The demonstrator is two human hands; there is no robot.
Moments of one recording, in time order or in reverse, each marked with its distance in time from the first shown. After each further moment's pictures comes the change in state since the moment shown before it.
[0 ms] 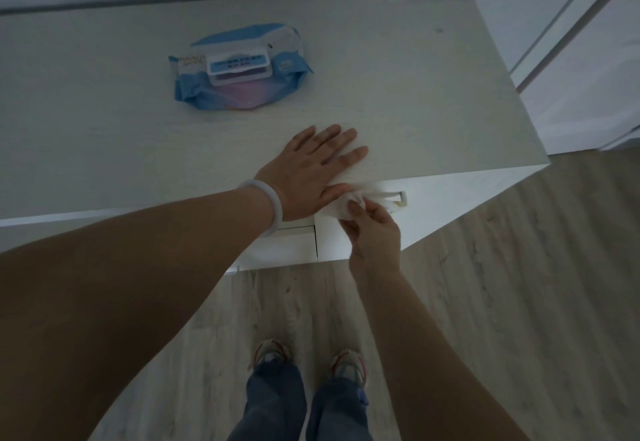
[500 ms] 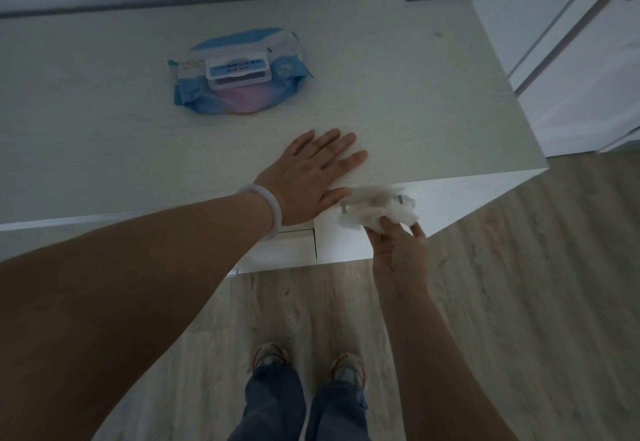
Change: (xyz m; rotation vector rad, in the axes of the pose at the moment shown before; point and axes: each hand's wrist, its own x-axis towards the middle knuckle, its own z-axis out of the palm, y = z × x) left_hand 0.000 0.000 0.001 0.015 0.015 0.003; right_hand 0.006 -0.017 -0.037 0.331 0.043 0.001
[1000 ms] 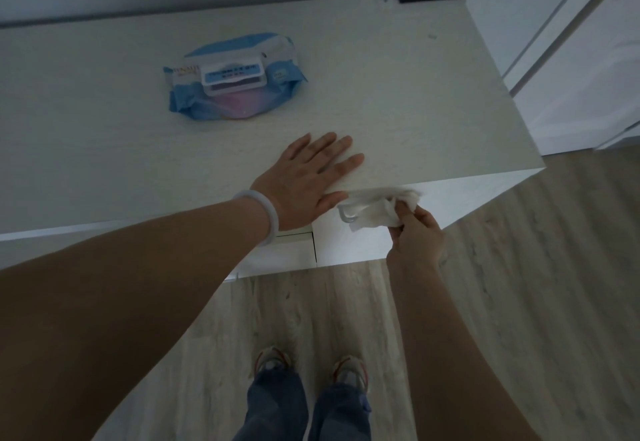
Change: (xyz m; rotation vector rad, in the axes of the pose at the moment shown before) left_hand 0.000 0.000 0.000 -0.009 -0.004 0.001; right_hand 0.023 -0.019 0.011 -0.230 0.198 -0.166
